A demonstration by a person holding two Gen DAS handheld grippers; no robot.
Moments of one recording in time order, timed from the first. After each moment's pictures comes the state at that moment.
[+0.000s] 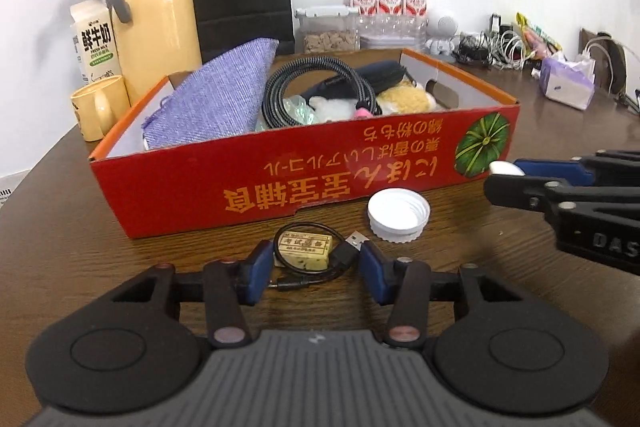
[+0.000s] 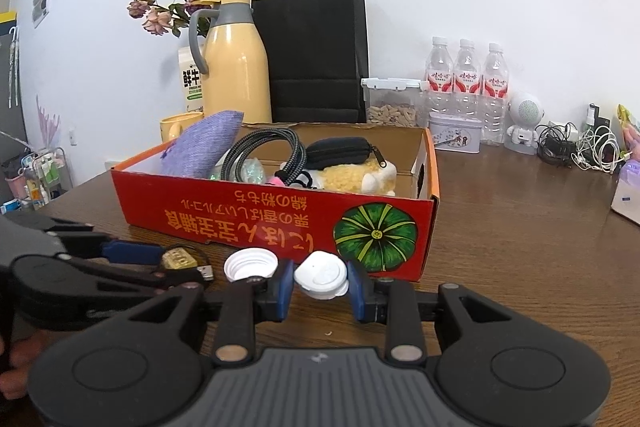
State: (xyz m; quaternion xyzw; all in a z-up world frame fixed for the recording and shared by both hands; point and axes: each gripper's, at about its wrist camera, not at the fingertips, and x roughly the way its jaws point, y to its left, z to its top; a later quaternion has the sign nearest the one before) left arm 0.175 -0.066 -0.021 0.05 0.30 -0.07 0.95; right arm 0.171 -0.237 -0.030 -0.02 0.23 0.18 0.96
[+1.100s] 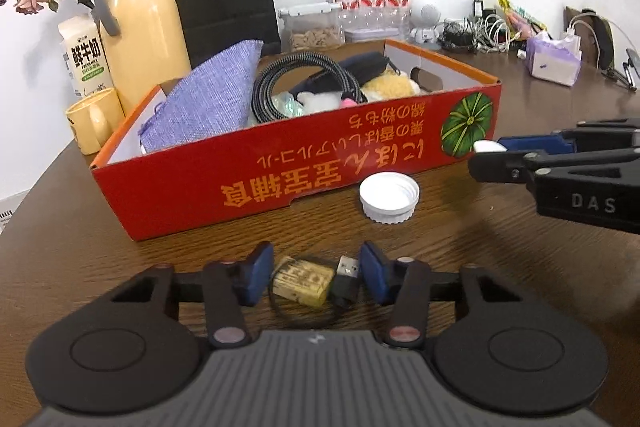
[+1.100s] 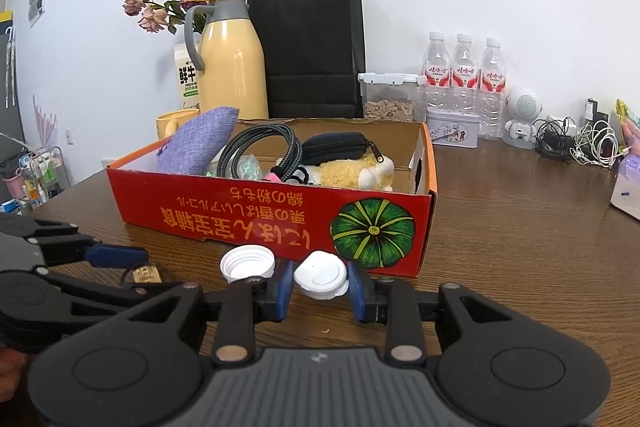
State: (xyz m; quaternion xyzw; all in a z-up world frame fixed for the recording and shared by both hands) left arm 0.165 -0.068 -0.021 0.09 0.30 -0.08 0.95; right arm 0.173 -0.237 -0.033 -0.01 0.24 0.18 0.96
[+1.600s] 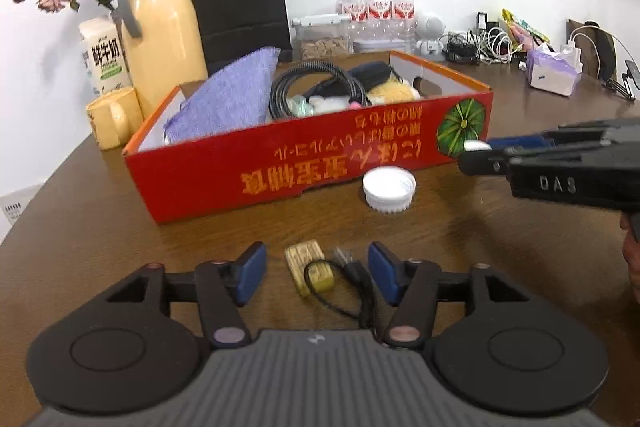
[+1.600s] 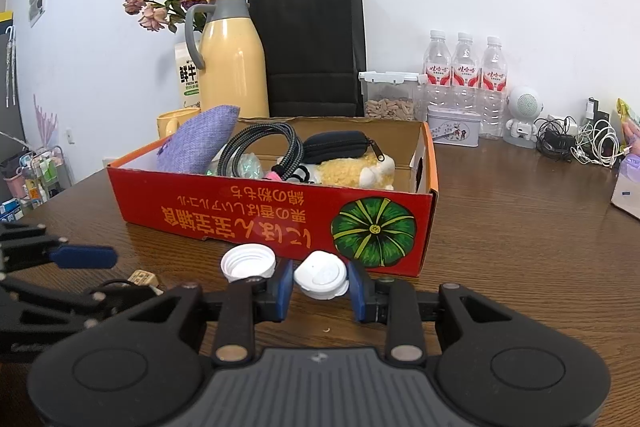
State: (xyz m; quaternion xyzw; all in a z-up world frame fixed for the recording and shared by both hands) left arm 0.136 -0.061 -0.017 0.08 0.29 -0.07 0.95; right arm 0.173 -0.237 -0.032 -0.01 0.24 0.17 0.96
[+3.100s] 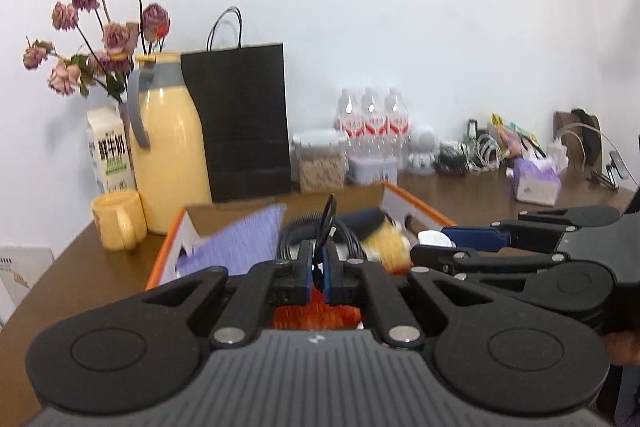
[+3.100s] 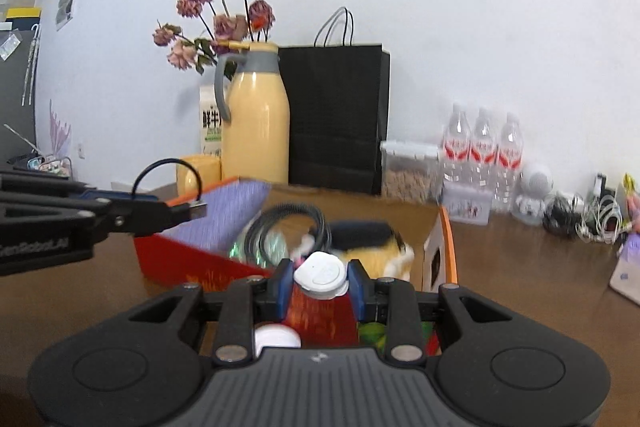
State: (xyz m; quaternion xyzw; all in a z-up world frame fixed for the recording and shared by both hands) left arm 0.148 -0.056 0.064 0.04 0.15 -0.09 0.98; right arm 0.175 -0.207 0.021 -0.06 0.15 0.19 0.97
